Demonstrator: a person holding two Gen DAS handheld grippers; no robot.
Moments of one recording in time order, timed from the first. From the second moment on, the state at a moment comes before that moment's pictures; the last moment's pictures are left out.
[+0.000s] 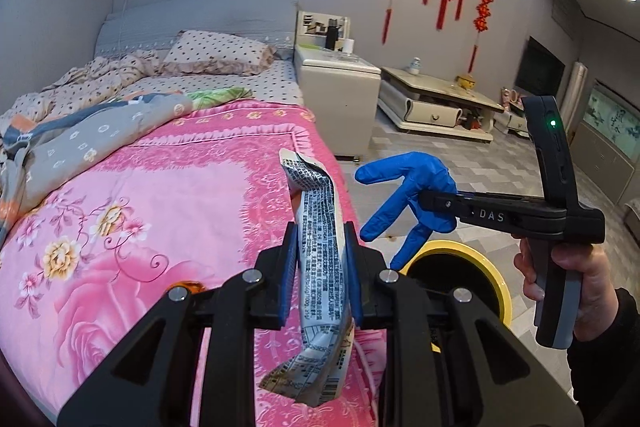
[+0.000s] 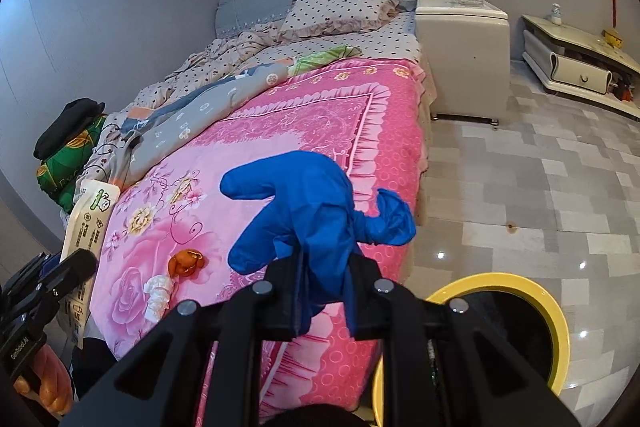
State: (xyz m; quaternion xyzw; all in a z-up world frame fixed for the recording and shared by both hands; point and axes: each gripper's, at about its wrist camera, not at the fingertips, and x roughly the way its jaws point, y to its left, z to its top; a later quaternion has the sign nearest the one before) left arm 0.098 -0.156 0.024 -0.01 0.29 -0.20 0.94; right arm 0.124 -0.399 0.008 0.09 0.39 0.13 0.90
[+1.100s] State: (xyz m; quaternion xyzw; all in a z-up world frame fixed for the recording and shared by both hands) left arm 0.137 -0.345 -0.026 0.05 0.34 -0.32 0.88; right arm 0.065 -0.539 -0.043 0.15 0.41 -0.01 0.90
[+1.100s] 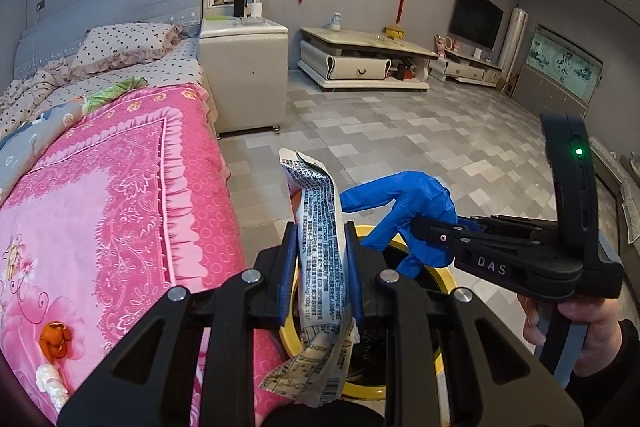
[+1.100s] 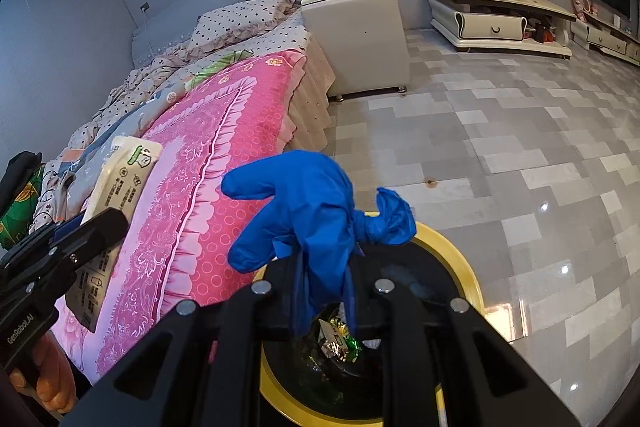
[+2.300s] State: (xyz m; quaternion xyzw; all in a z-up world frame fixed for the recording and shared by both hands) left arm 0.159 -0.364 -0.066 0.04 0.37 -0.35 0.86; right arm 0.043 -0.557 -0.064 0.17 0.43 -0.04 0.89
